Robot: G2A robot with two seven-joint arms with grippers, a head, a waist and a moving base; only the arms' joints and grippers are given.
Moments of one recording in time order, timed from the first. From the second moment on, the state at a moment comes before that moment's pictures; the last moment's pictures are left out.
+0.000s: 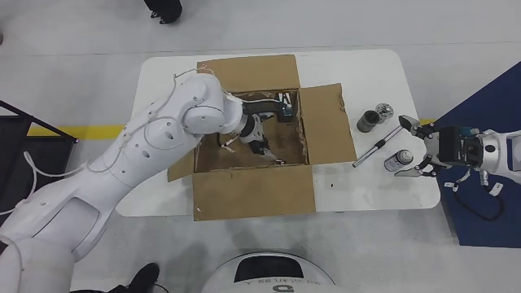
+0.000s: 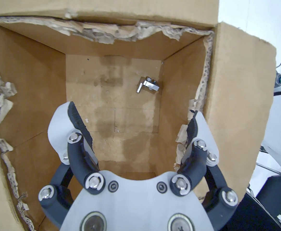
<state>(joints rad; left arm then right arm) 0.59 -1.14 -0.56 -1.50 0.57 -0.61 -1.08 -1.55 -0.24 1.40 -1.63 -1.27 -1.01 -0.59</state>
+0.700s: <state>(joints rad) 0.44 -1.34 -0.33 -1.06 0.54 -0.75 -0.98 -1.55 -0.24 1.40 -1.63 -1.27 -1.01 -0.59</state>
